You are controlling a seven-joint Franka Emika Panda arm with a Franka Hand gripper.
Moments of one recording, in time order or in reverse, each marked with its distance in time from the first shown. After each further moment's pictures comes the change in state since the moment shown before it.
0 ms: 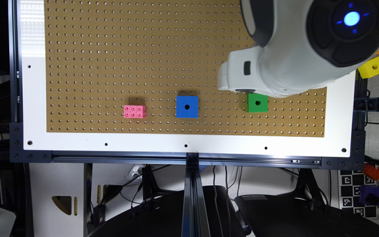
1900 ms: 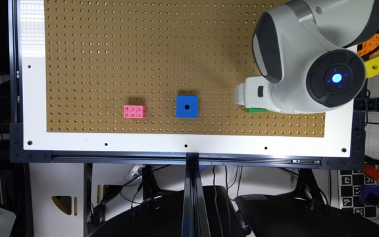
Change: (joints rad) arm 0.041 0.276 0.015 0.140 -0.077 0.080 0.088
